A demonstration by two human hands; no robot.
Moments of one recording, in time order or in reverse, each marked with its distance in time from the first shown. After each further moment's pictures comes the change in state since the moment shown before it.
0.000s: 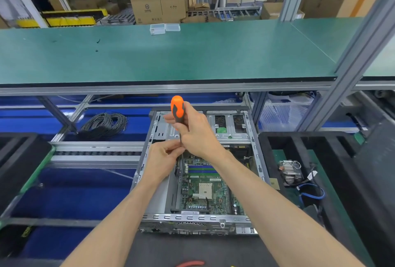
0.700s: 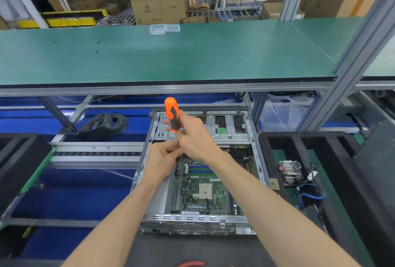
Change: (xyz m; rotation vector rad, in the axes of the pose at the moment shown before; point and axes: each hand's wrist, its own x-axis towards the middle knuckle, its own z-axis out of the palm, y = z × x) left_hand -0.002 0.008 0.001 0.003 0.024 0.024; right_hand 0.000 0.008 0.005 -0.092 -0.091 0.019
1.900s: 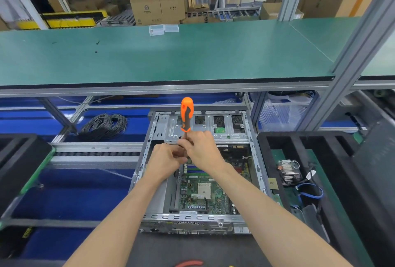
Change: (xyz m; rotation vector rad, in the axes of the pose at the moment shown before) left_hand 0.010 -0.015 0.005 0.408 -0.170 -0.049; right_hand -0.018 0.039 0.009 -0.187 0.097 0.178
